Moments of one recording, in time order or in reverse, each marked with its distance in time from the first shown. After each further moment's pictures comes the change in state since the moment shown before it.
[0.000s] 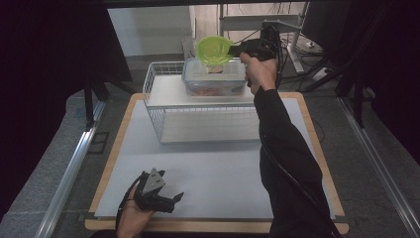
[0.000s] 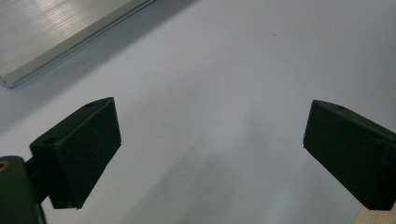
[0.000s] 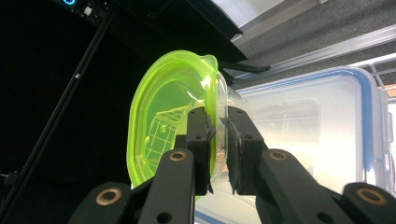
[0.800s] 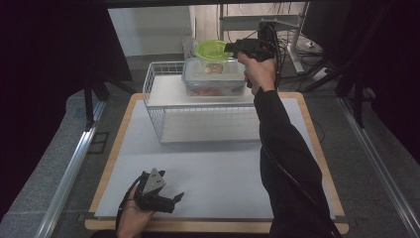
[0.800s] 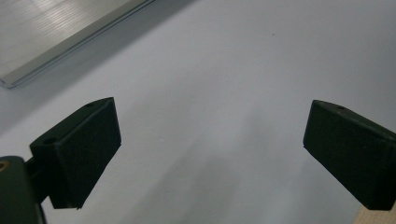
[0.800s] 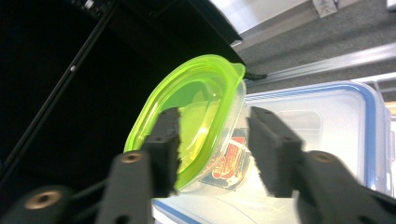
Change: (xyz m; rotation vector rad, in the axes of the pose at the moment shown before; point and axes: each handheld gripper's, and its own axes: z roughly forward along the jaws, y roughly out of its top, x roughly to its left) left arm 0.000 0.000 0.000 0.002 -0.001 0.002; right arm 0.001 -0.001 0.004 -0.015 0.008 -0.092
